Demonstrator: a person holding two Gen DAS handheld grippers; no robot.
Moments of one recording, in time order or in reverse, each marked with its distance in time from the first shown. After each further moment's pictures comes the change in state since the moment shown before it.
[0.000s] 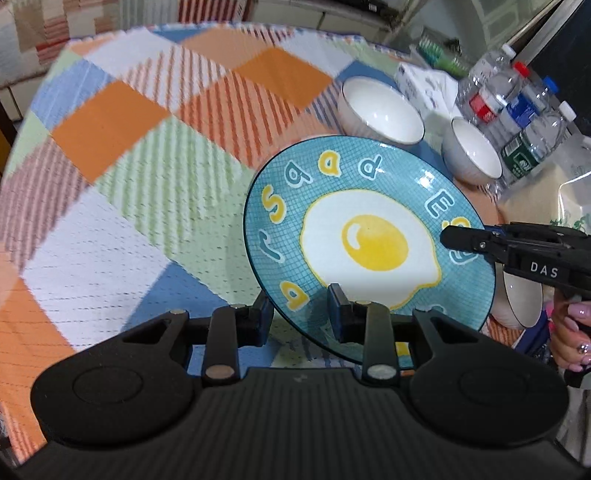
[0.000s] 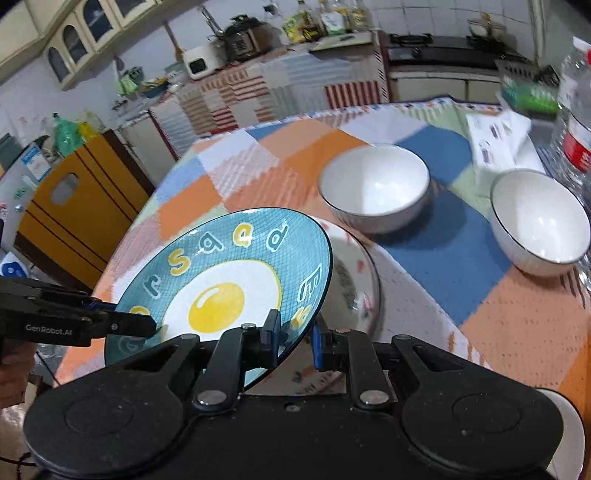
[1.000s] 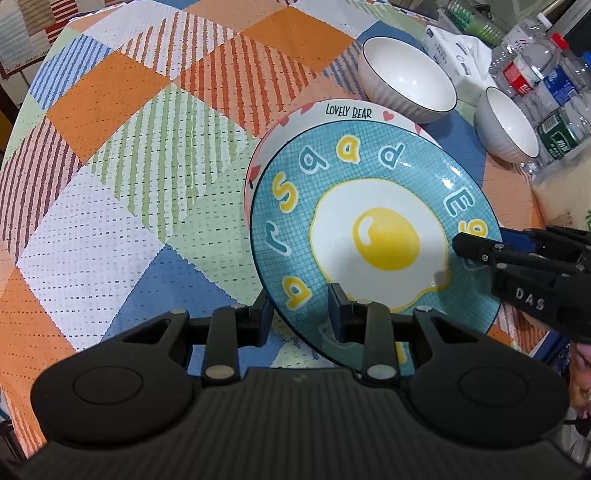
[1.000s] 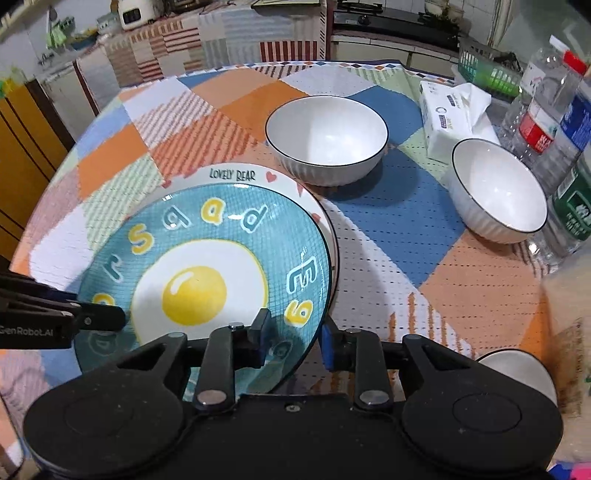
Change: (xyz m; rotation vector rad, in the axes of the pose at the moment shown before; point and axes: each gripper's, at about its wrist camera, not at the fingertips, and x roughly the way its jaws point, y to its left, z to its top) left arm 0.030 -0.013 0.009 -0.021 0.112 0.107; right arm 0.029 0.028 -0.008 -0.019 0.142 -0.318
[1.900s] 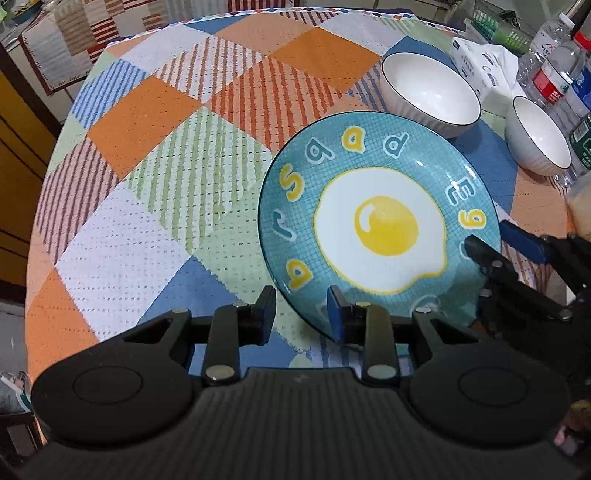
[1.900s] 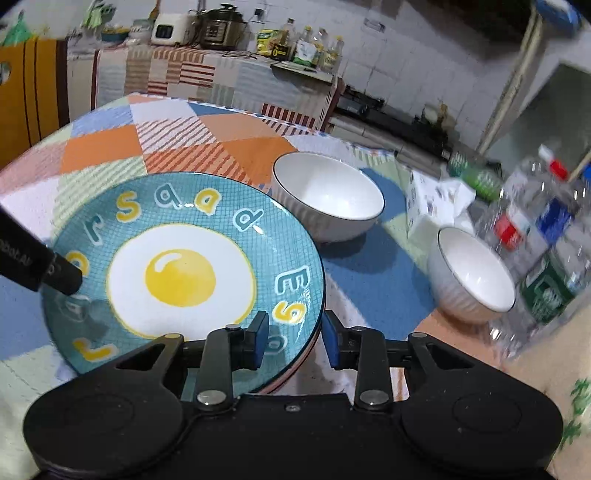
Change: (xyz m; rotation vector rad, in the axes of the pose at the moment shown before) left arm -0.010 -0.021 -0.007 -0.004 -0.074 0.176; right arm 0.012 0.027 -0.035 -0.203 -0.275 -0.181
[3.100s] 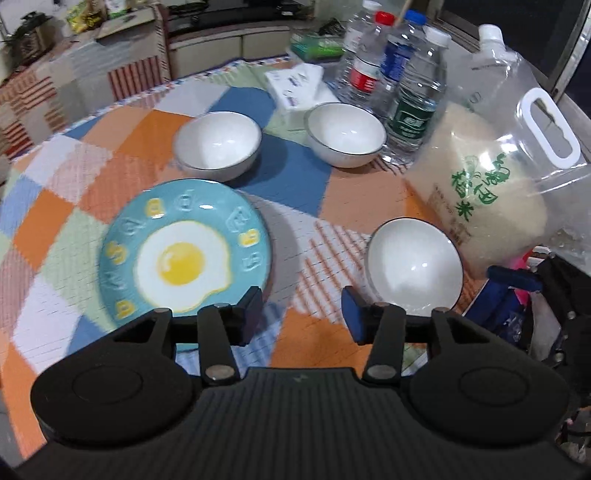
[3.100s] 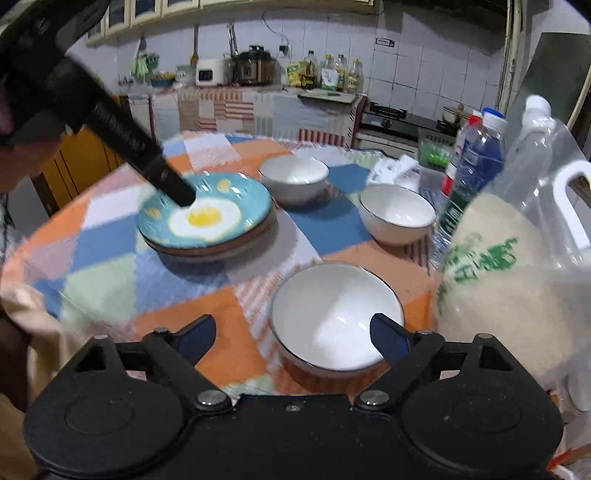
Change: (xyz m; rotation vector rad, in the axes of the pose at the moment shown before) left arm -0.080 -0.151 -0.029 0.295 -0.130 -0.212; right arm -0.132 -0.130 -0.120 0.015 -0.135 0.209
